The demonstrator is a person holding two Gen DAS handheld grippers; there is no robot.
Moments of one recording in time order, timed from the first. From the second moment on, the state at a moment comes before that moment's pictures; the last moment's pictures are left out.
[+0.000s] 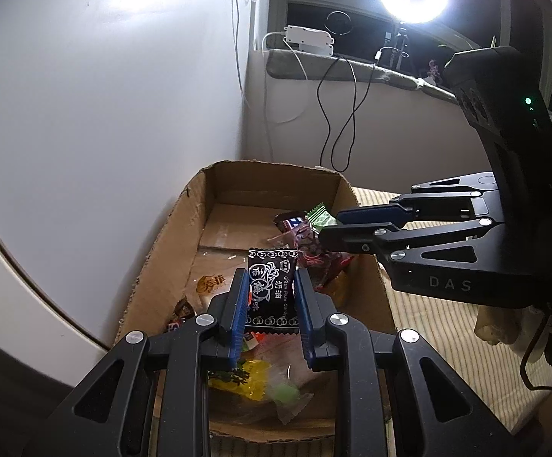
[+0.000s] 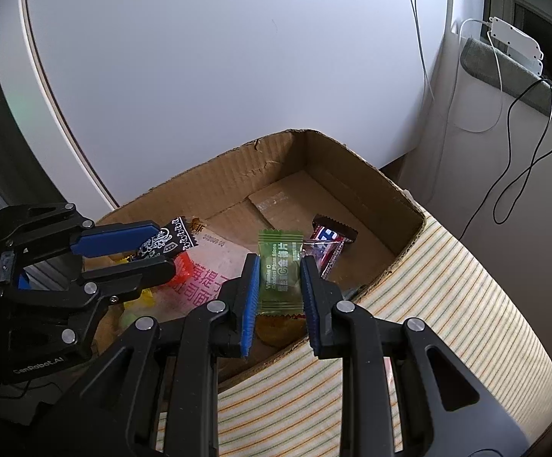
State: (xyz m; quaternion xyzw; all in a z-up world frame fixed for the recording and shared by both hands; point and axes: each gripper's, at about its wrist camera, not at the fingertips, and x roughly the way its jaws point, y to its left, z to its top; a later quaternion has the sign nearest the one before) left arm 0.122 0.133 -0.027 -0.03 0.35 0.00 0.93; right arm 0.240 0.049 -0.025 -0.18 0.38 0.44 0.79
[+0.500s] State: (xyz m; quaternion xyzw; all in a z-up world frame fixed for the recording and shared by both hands) left arm 0.118 0.132 -0.023 -0.02 0.34 0.01 0.94; right arm 0.239 0.042 -0.012 -0.17 0.35 0.42 0.82
